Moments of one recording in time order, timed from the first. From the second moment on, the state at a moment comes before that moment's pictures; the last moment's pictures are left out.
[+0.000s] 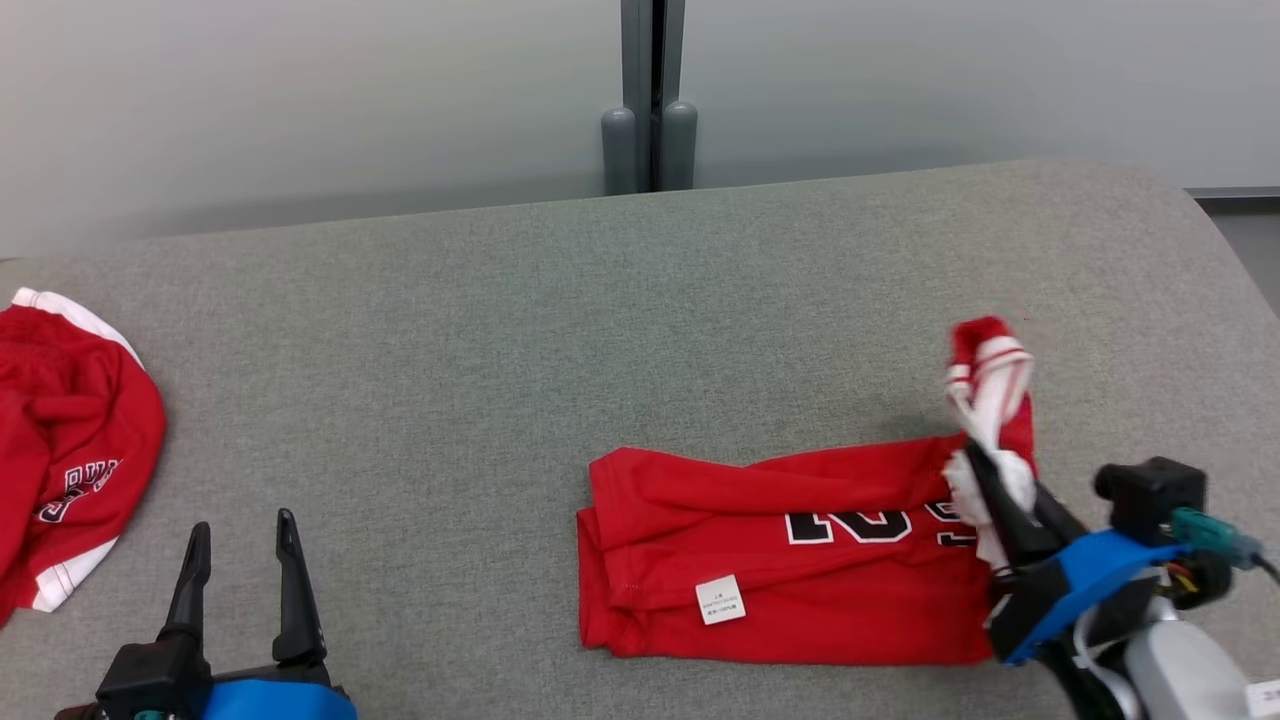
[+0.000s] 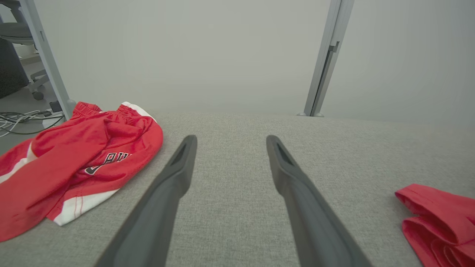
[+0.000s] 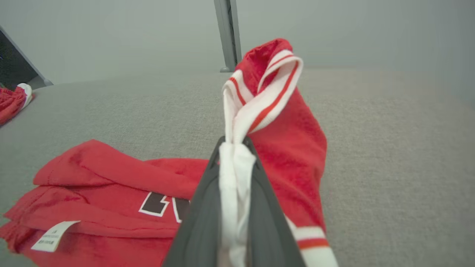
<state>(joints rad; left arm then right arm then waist) 0.04 0.05 0.12 0.19 -0.11 -0.08 -0.26 -0.23 -0.31 0.23 0.36 0.47 0.13 -0.08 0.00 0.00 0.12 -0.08</state>
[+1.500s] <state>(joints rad) 0.00 0.05 0.08 0.22 -0.10 -0.08 -0.26 -0.35 -0.14 0.23 0.42 0.40 0.13 -0.26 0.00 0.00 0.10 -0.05</state>
